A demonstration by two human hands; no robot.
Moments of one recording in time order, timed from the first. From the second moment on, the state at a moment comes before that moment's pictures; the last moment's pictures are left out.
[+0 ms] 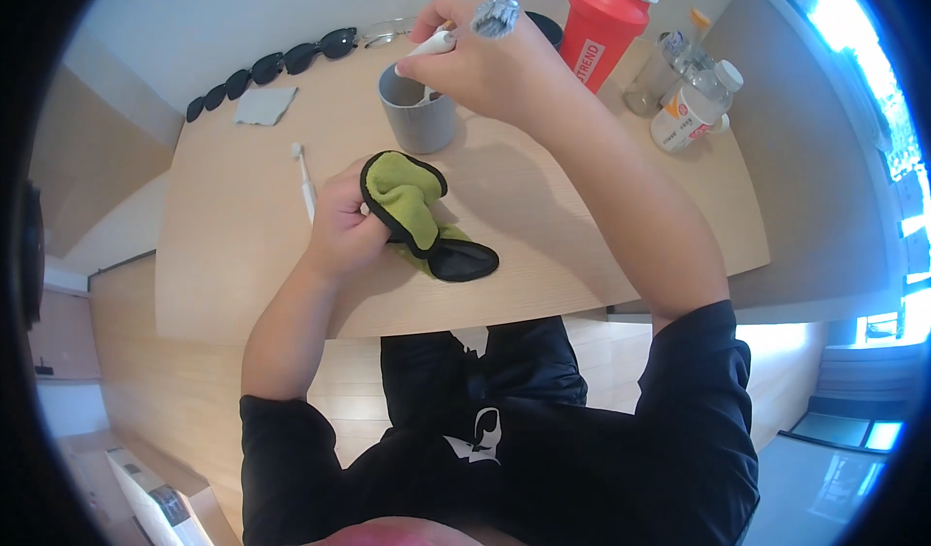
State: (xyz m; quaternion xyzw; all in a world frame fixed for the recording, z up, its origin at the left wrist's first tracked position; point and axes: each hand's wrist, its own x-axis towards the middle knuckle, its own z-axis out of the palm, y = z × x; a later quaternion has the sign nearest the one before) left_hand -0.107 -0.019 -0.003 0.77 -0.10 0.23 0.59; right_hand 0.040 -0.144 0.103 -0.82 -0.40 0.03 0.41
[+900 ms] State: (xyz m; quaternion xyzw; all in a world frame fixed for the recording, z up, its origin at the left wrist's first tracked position) left_hand -0.109 -0.017 0.000 0.80 -0.20 0.27 0.49; right_hand 0.039 -0.120 0.095 -0.78 -0.46 -0.29 0.32
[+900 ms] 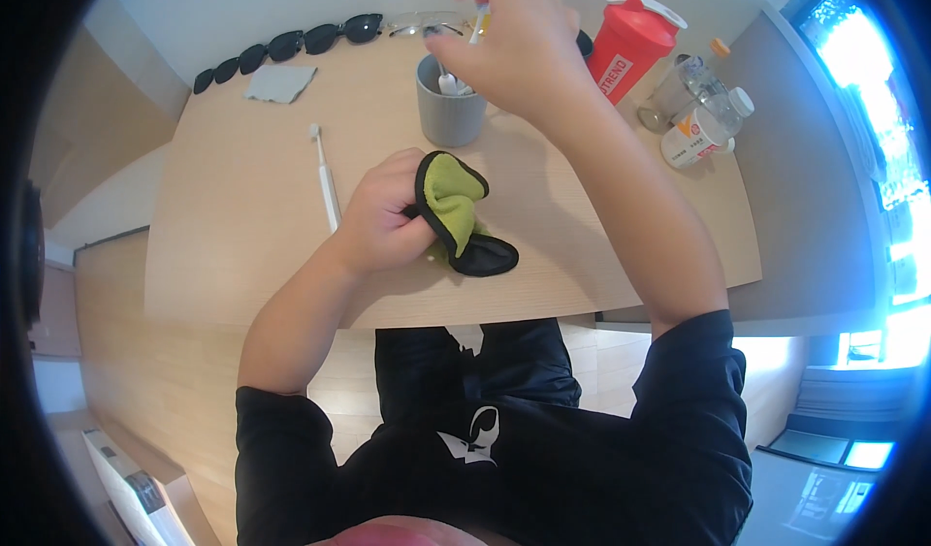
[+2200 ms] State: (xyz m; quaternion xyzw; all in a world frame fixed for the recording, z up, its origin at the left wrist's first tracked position) left_hand -0.112 0.001 -0.027 0.43 -0.12 0.05 0.89; right_hand -0.003 -0.194 0.066 -0.44 -0.48 0.10 0.75
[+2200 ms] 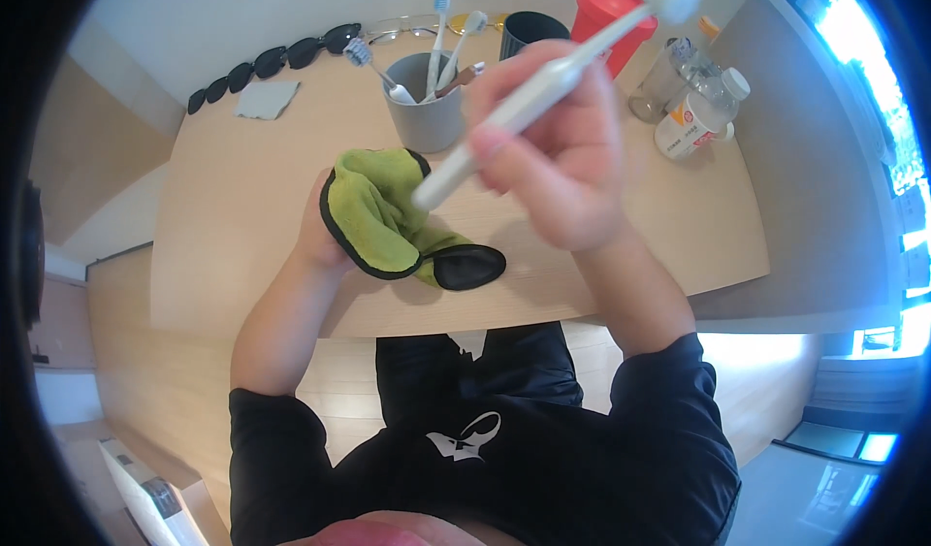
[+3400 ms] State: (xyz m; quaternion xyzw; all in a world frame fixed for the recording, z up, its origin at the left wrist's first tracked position) left_hand -0.114 -0.043 -0.005 0.89 -0.13 0.07 0.44; right_hand -0.007 -0.194 0.012 -0.39 -0.39 0.13 0.82
